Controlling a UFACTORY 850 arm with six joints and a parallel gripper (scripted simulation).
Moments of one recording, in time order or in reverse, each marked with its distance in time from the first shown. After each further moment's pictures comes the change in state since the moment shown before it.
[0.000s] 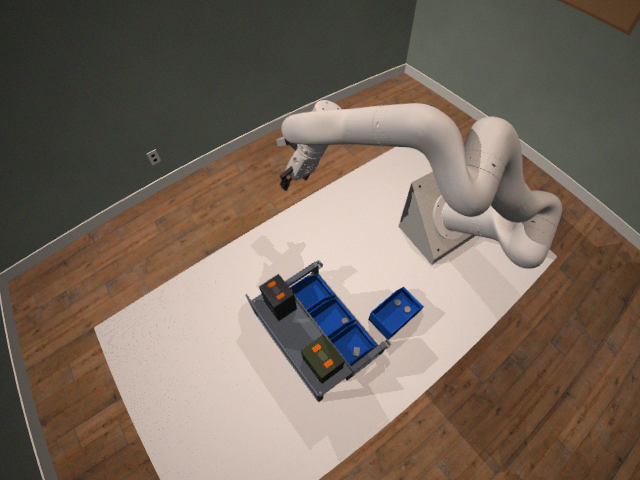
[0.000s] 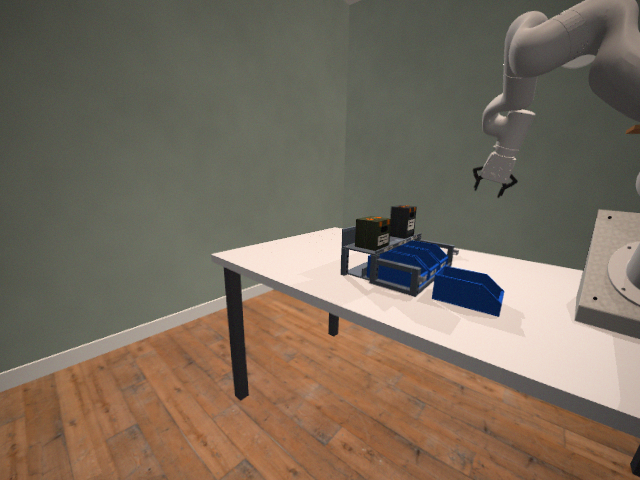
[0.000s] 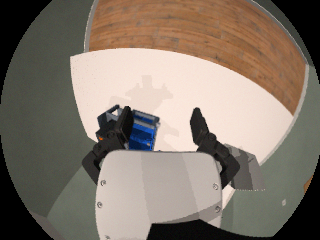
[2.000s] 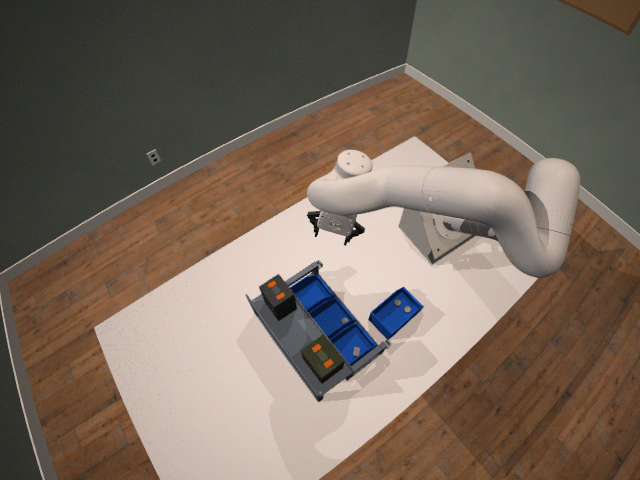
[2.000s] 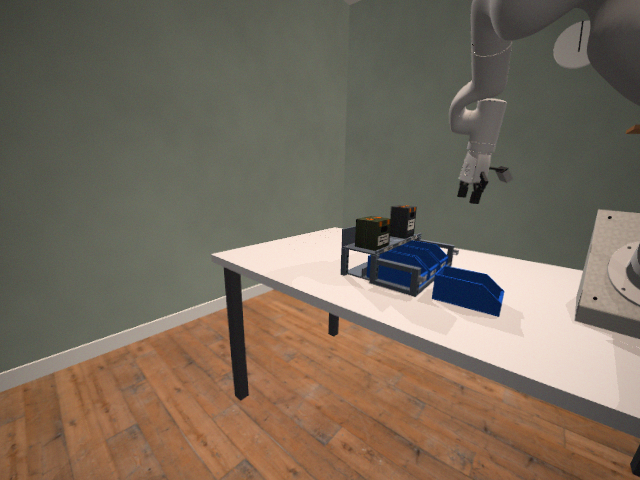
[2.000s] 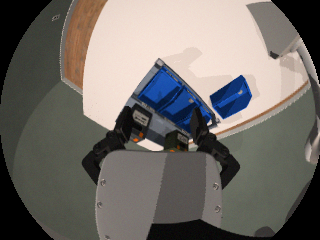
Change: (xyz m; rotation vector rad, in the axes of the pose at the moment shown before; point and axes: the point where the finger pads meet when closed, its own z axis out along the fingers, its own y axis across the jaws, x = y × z) arm -0.229 -0.058 -0.030 -0.212 -0.094 1.017
